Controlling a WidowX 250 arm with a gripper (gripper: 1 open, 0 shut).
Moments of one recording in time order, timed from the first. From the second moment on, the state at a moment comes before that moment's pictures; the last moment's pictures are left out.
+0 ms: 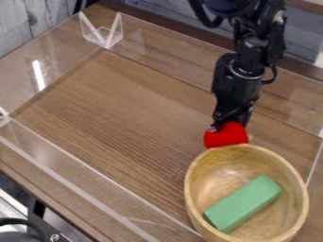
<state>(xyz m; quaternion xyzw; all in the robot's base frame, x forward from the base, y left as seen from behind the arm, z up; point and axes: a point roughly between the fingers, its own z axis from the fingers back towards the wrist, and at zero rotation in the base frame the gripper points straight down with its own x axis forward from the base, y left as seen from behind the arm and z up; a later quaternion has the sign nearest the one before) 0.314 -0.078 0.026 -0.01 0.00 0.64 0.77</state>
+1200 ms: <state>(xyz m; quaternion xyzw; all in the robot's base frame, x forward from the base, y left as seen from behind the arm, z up) 0.309 -0.070 0.023 0.02 0.03 0.67 0.74</state>
